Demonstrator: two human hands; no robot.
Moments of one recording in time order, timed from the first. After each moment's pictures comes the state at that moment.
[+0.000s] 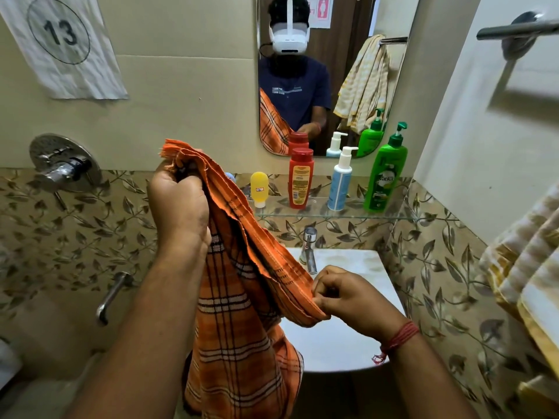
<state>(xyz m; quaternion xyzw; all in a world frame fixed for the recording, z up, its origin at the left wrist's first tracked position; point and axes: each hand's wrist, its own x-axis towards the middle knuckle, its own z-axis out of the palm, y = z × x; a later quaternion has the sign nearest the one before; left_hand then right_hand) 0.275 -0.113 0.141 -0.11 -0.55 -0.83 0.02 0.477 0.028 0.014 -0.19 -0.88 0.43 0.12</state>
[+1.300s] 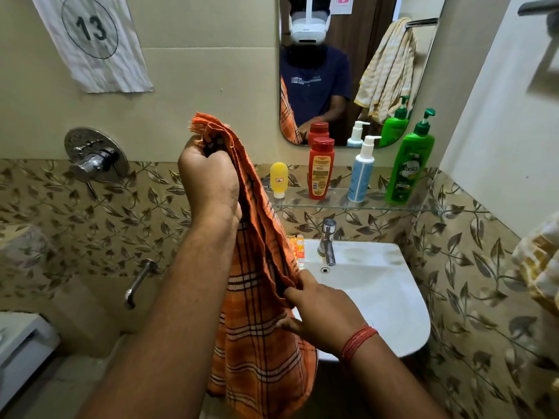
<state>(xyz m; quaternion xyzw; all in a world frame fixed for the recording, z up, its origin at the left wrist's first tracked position) 0.276 -0.107 0.152 -0.10 -0.57 -0.82 0.04 0.434 -0.043 -0.006 -0.16 -0.98 0.07 0.02</state>
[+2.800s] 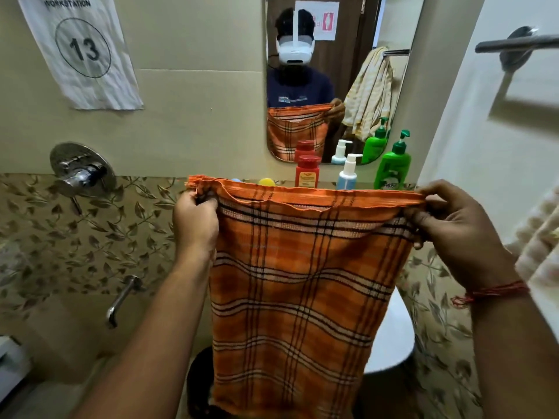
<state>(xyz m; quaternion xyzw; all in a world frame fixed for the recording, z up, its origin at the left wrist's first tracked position) 0.228 -0.109 0.085 -0.14 -0.65 -0.75 -0.03 0.536 0.068 0.124 -0.20 -0.76 0.44 0.44</state>
